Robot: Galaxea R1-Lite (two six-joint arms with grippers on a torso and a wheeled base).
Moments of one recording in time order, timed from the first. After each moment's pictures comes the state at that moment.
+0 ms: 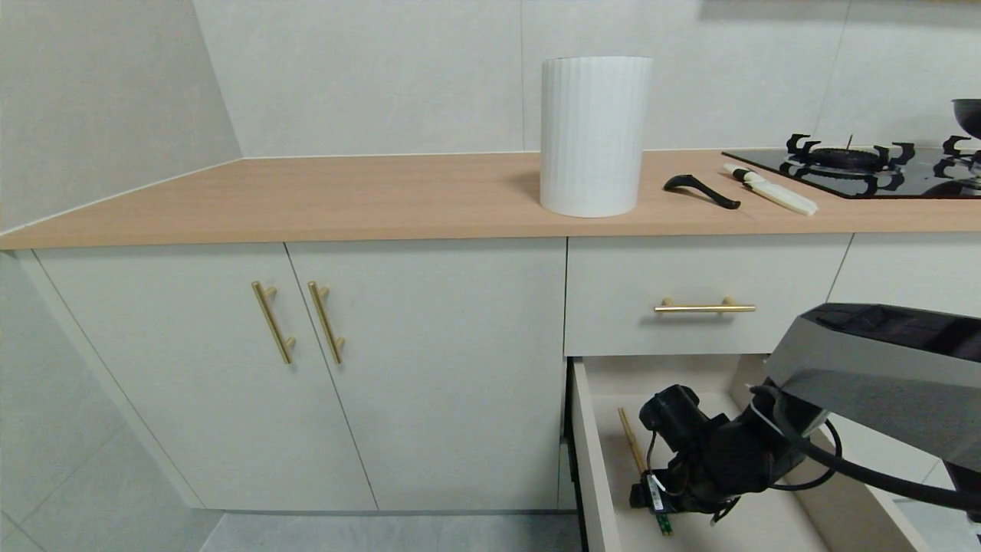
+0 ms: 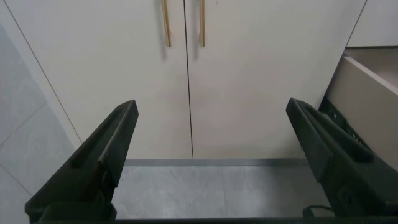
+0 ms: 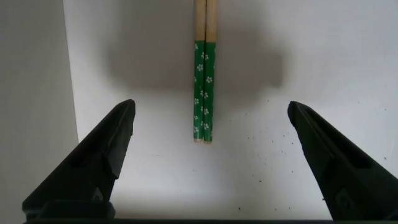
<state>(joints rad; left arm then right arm) 0.00 0.00 0.00 0.00 0.00 0.00 0.48 2.34 -0.94 -0.21 -0.14 0.38</state>
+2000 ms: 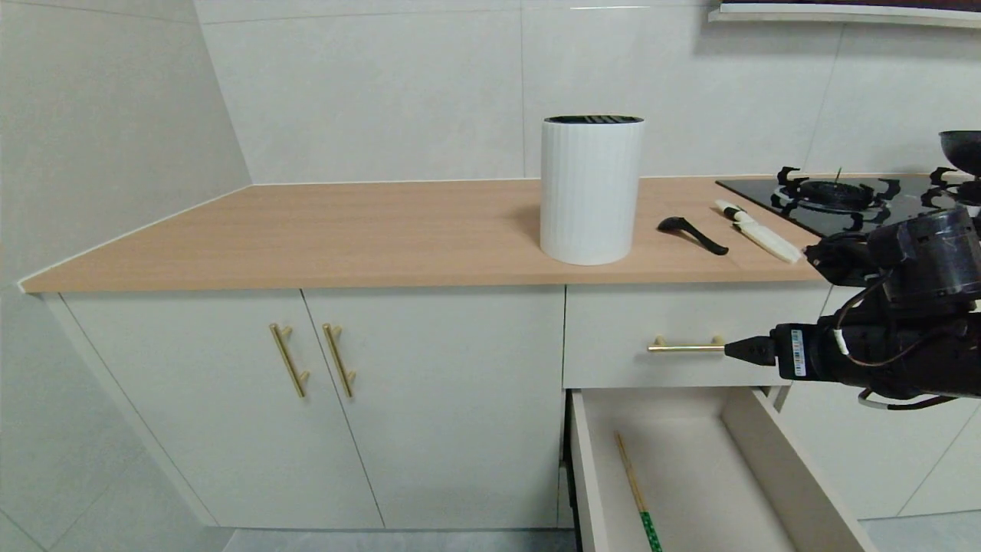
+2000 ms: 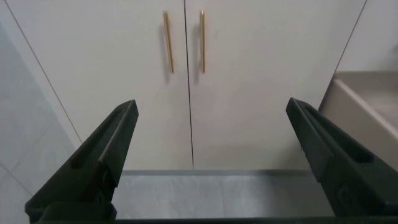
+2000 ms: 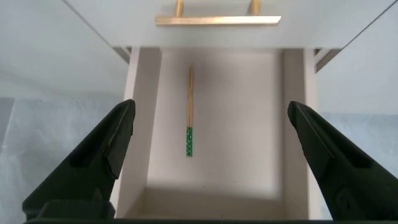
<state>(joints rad) 0.00 0.00 0.00 0.00 0.00 0.00 0.30 1.55 -0.90 -0.01 -0.13 0.23</state>
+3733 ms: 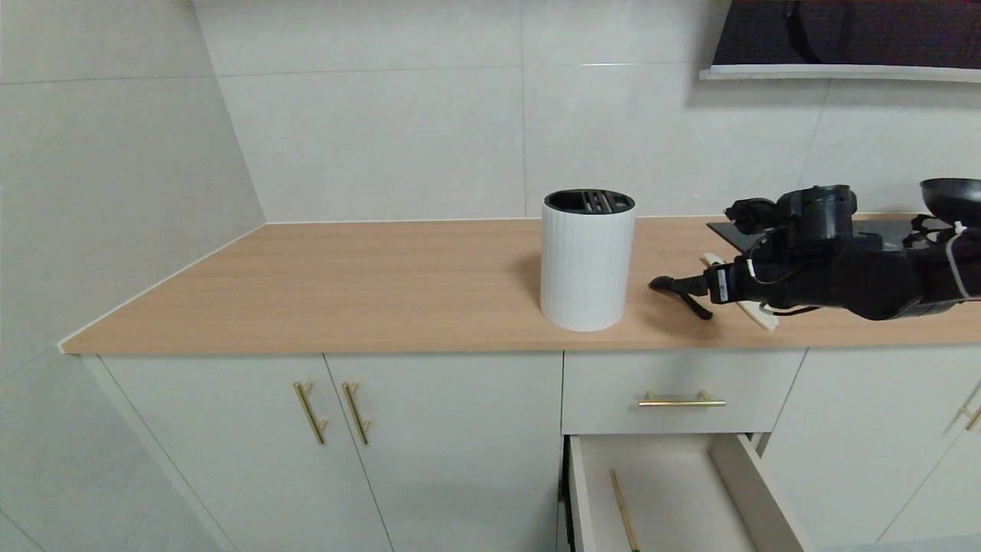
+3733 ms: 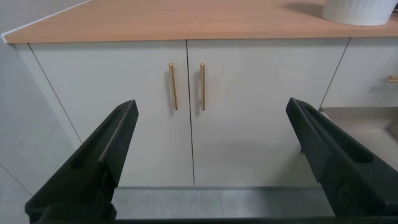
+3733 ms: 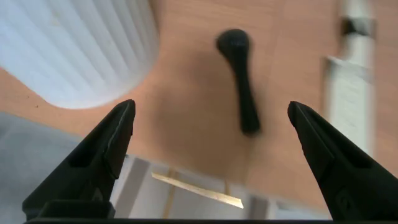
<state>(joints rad) 0.00 0.00 0.00 0.00 0.00 0.00 0.13 2.05 -1.36 -0.26 0.16 -0.08</state>
